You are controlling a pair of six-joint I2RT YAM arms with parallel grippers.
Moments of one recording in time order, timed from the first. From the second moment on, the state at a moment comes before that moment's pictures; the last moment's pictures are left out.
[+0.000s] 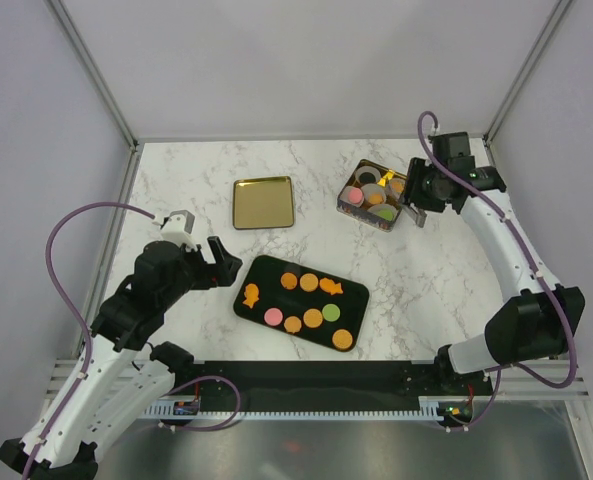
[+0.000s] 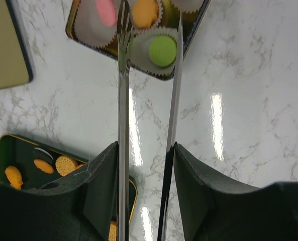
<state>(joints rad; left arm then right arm) -0.48 0.59 0.78 -0.68 -0.09 -0.48 0.17 1.46 1.37 -0.83 -0.03 0.37</state>
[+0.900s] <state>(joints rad) -0.49 0.60 0.78 -0.68 -0.04 -0.48 -0.14 1.68 1.10 -0.46 0.17 0.49</state>
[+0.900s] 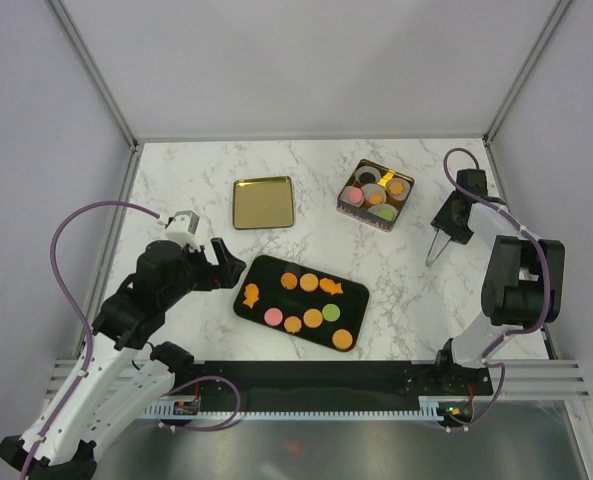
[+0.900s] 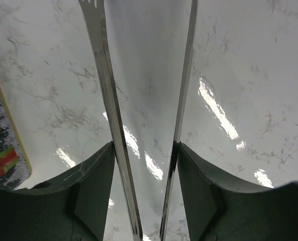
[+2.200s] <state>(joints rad) -0.40 1.30 1.12 -0.63 -0.10 -0.55 0.34 1.57 1.34 -0.44 0.16 0.49</state>
